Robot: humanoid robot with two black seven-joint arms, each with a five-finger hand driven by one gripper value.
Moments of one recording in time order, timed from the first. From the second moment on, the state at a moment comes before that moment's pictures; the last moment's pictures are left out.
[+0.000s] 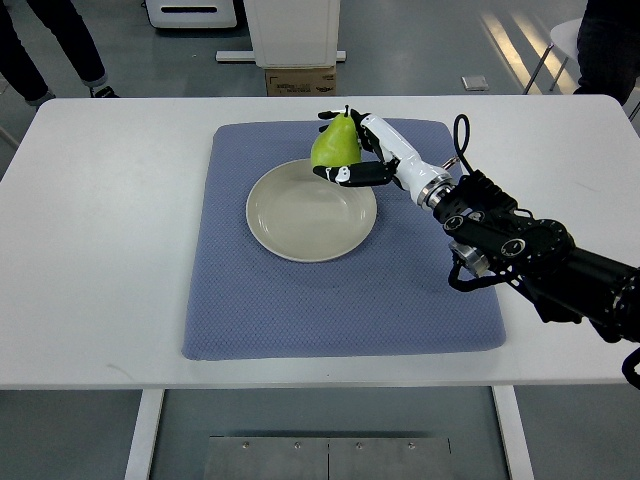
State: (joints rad) left arm -0.03 0.00 -0.11 -0.20 -0.10 0.10 -0.20; right arm 1.09 0.00 -0.11 0.56 -0.32 -0.13 0.57
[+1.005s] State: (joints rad) left arm -0.03 0.00 -0.11 -0.20 -0.10 0.10 -0.20; right arm 1.01 0.00 -0.13 0.57 -0.32 -0.13 0.57
